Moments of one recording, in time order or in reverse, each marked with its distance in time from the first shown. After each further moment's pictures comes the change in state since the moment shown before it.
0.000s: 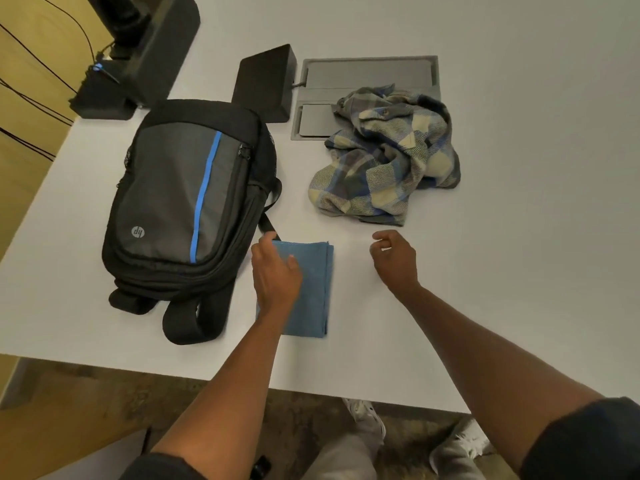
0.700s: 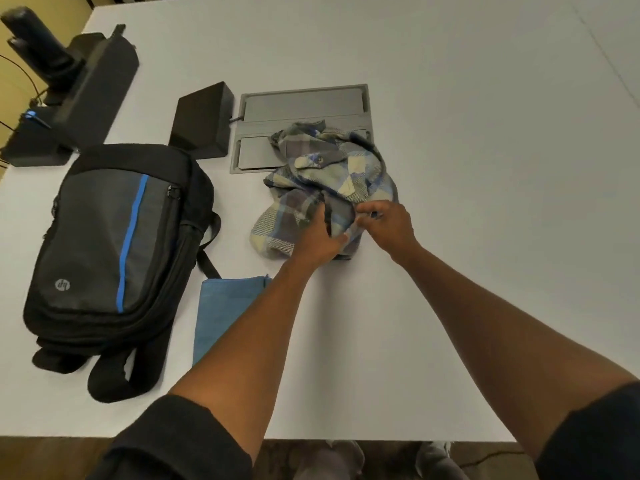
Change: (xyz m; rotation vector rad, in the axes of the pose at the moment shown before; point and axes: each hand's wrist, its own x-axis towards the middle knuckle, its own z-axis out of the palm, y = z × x) left_hand 0.039 0.171 0.129 -0.184 -0.626 0.186; right_hand 0.107 -0.010 -0.130 0.051 -0.034 -0.143
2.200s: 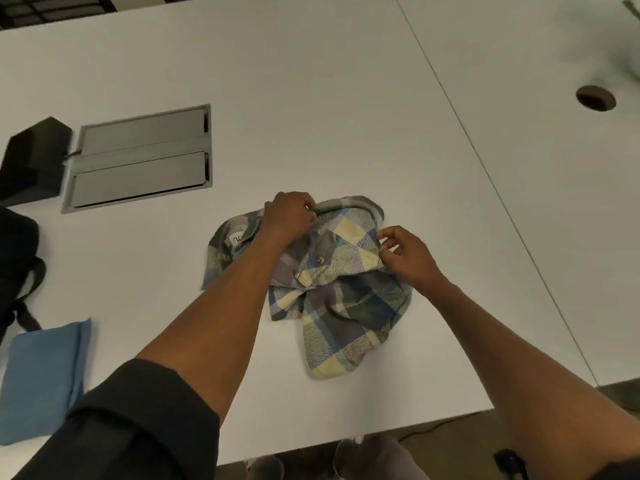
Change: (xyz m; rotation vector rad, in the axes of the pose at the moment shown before) left_hand 0.065 0.233 0.256 0.629 -0.027 0.189; right_hand -0.057 0.205 -0.358 -0.074 0.013 0.094
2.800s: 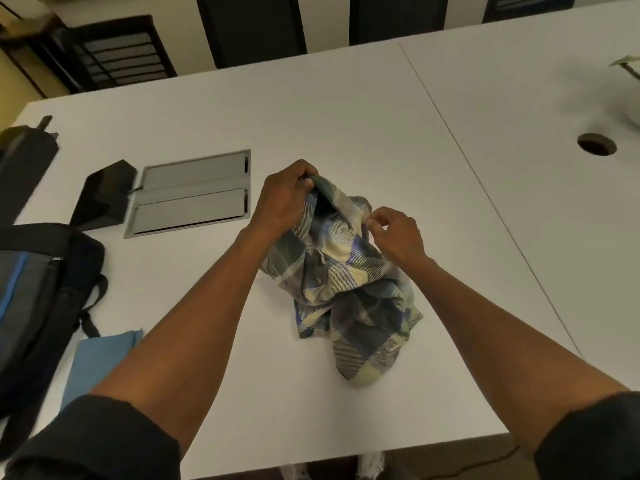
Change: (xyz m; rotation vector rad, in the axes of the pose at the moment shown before) left_hand -0.053 0.019 -0.135 -0.336 0.380 0.314; right_hand 0.028 -0.118 0.001 -0.119 0.156 -0.125
